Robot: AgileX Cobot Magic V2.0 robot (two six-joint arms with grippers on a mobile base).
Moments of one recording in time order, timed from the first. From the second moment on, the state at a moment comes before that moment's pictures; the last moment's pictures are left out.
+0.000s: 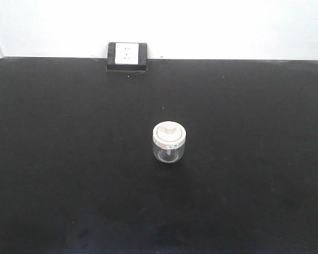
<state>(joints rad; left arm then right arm) 0.00 -0.01 0.03 0.06 0.11 -0.07 -0.01 -0.01 0.03 0.08 -0.01 -0.10</state>
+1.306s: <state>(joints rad) 0.00 -0.01 0.03 0.06 0.11 -0.07 -0.01 -0.01 0.03 0.07 0.04 -0.10</state>
